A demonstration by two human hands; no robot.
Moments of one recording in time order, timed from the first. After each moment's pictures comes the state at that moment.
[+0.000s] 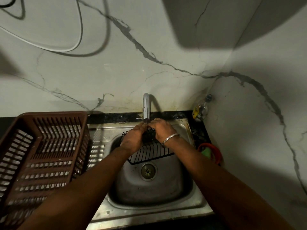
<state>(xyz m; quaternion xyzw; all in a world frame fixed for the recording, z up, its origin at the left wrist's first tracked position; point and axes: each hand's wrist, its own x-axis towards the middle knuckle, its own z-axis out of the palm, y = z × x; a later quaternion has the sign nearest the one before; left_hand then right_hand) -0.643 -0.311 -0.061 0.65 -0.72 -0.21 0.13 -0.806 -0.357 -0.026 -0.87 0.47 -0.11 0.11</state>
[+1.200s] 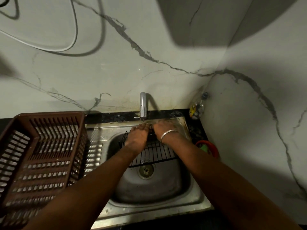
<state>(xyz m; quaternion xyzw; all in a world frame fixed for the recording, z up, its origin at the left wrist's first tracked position) -0.676 -0.309 -0.052 0.69 -0.71 -0.14 0.04 -0.815 -0.347 -0.007 -0.83 0.55 0.10 0.01</state>
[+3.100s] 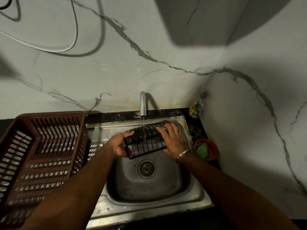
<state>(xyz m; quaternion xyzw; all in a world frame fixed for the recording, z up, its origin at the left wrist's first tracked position) -0.597 -0.297 -0.073 0.61 -0.08 -0.72 0.31 -0.876 -0.309 -0.079 -0.86 0.51 -0.06 0.03</state>
